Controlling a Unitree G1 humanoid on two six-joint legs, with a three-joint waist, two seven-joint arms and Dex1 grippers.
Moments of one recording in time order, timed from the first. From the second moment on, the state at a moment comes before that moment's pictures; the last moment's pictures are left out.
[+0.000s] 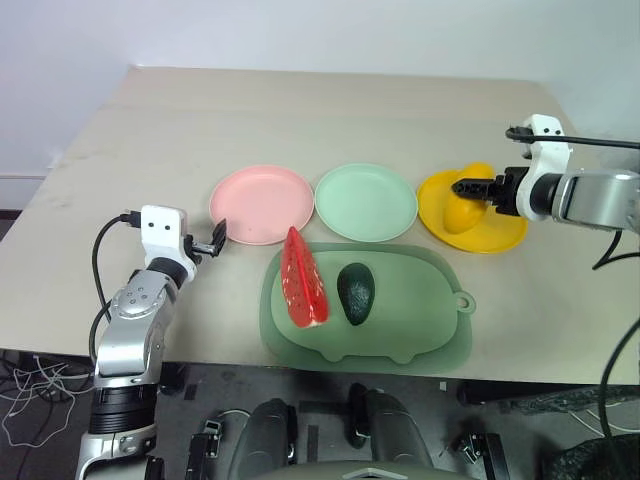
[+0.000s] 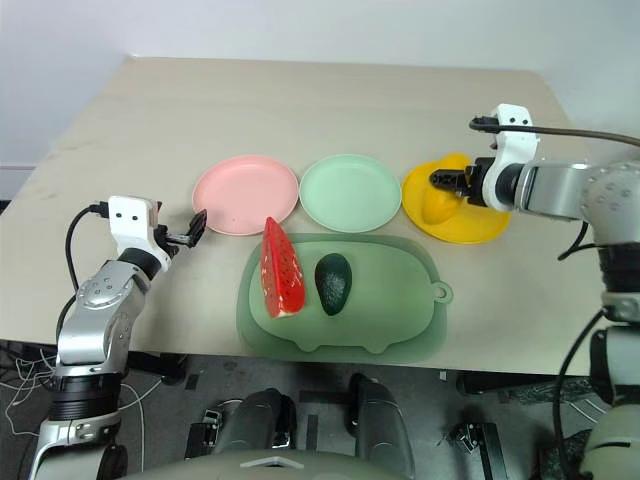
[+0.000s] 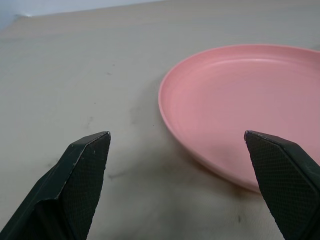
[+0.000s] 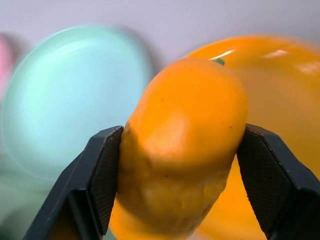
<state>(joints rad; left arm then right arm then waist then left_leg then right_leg) -0.22 0.37 0.20 -0.15 -0.21 0.38 -0.23 -0.93 -0.97 0.20 0.38 1.04 1.03 0.05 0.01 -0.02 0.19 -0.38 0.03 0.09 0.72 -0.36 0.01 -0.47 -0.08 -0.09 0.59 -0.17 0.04</state>
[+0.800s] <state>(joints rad) -0.22 0.39 0.21 -0.17 -0.21 0.39 -0.24 -0.72 -0.89 -0.12 -0.08 0.80 1.24 0.63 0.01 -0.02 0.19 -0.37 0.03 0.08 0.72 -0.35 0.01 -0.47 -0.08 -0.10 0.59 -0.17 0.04</state>
